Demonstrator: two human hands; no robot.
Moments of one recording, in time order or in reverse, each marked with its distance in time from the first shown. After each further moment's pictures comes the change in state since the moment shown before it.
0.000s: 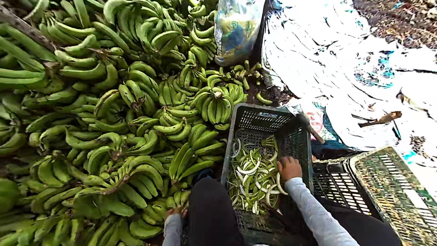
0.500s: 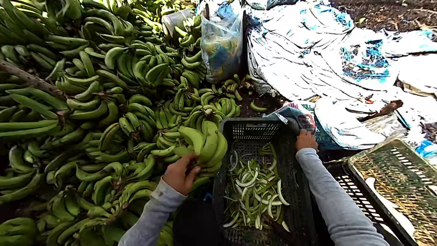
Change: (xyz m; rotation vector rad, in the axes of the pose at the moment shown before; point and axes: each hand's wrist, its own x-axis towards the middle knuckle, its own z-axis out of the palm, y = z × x) left_hand -0.153 0.297 0.000 0.500 -0.253 1.571; right_hand 0.112 0.051 -0.098 0.176 0.065 0.308
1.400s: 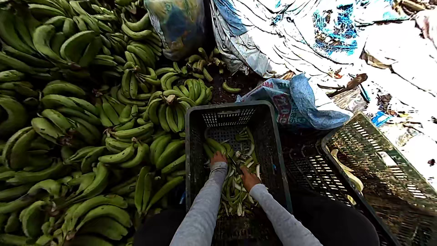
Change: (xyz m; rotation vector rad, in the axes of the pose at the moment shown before) left_hand 0.061 -0.024 0.349 0.073 -0.685 -0.848; right_hand -0.128 -0.001 0.135 -0.028 -0.764 0.017
